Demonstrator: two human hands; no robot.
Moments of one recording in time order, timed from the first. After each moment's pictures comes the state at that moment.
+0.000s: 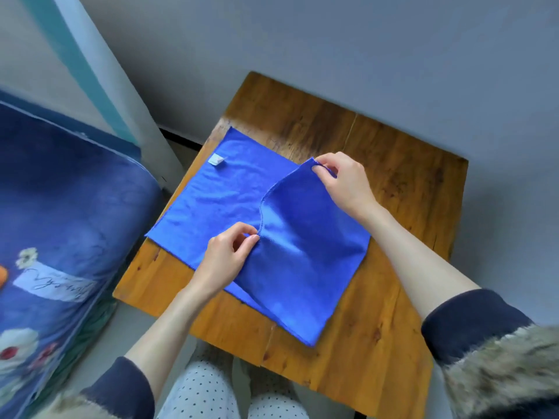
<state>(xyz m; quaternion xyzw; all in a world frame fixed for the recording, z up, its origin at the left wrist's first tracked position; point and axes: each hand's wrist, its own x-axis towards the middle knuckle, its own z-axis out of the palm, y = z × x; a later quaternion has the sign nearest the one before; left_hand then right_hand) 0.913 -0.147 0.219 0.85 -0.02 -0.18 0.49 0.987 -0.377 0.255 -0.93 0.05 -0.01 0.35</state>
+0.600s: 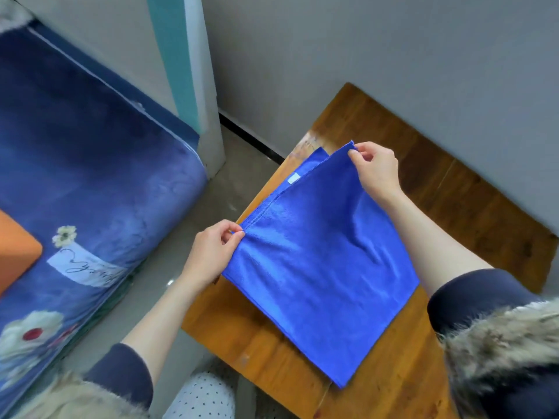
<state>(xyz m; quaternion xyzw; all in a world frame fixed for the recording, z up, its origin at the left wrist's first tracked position) 1.014 0.013 0.149 0.87 0.14 -0.17 0.45 1.147 -0.250 0.208 -0.92 0.15 0.03 0.37</state>
